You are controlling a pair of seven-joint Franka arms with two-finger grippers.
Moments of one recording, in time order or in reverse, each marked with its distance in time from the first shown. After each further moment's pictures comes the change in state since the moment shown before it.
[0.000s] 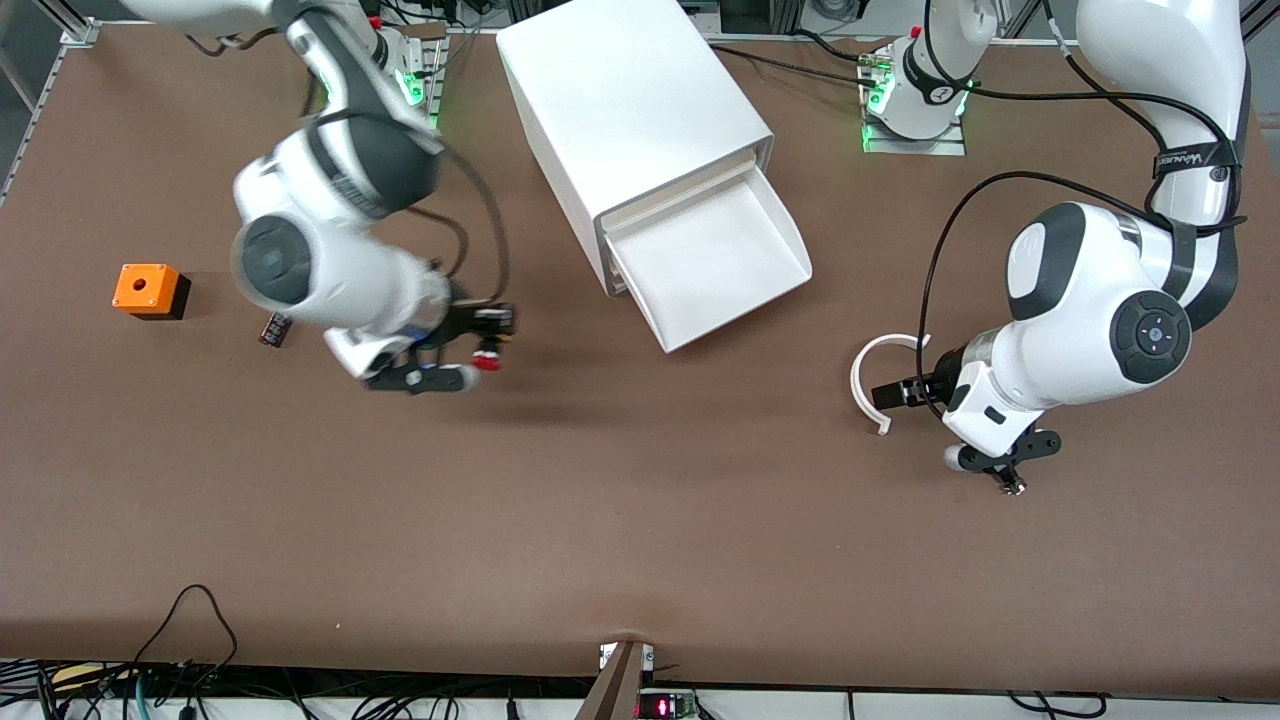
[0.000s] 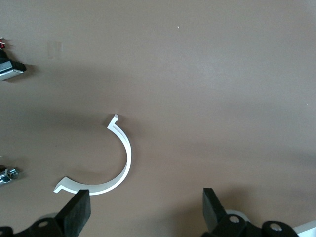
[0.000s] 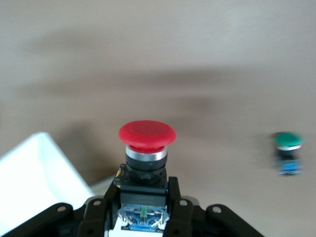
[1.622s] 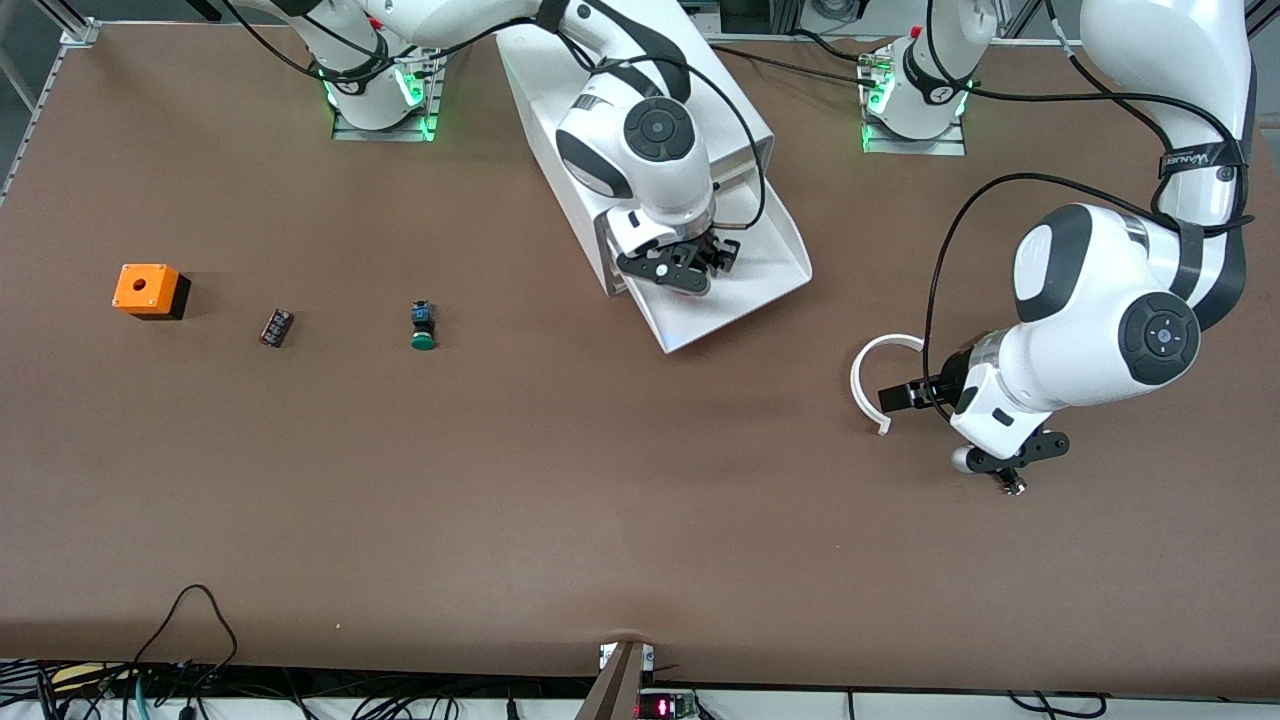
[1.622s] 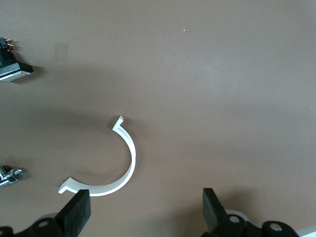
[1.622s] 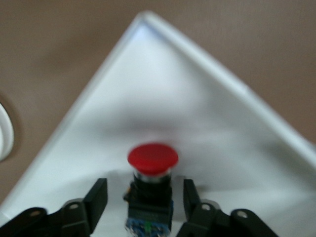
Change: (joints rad) left arm 0.006 0.000 0.005 0.000 0.005 -0.001 0.000; right arm 0.450 0.205 -0.044 0.084 -0.255 0.256 0.735
